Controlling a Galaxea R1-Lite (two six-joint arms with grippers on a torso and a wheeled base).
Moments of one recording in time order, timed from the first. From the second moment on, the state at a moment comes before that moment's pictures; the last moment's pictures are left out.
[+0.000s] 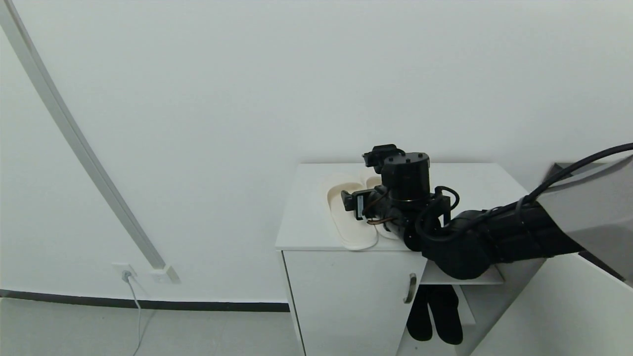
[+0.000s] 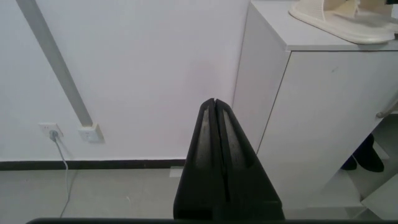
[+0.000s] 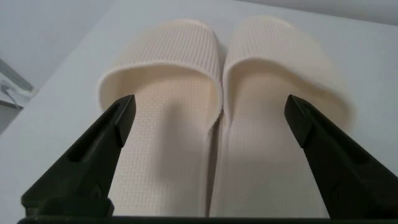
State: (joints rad) left arm -0.01 0.00 0.00 0.00 0.01 0.00; right arm 0.71 2.10 -1.33 -0.60 -0.43 0.10
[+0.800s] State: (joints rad) left arm 0.00 0.00 0.00 0.00 0.01 -0.01; right arm 0.67 2.28 -1.54 -0.58 -0.40 0.07
